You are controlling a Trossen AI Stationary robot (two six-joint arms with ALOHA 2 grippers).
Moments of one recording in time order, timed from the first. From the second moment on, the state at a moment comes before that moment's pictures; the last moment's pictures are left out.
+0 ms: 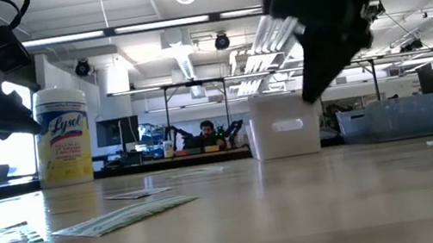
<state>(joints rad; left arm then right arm) -0.45 0.57 0.25 -0.29 -0.34 -0.66 0.35 1.73 1.16 -0.72 0.46 0.90</state>
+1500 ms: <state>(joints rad) -0.45 0.57 0.25 -0.29 -0.33 -0.66 -0.62 1.36 0.78 -0.95 0.55 0.81</state>
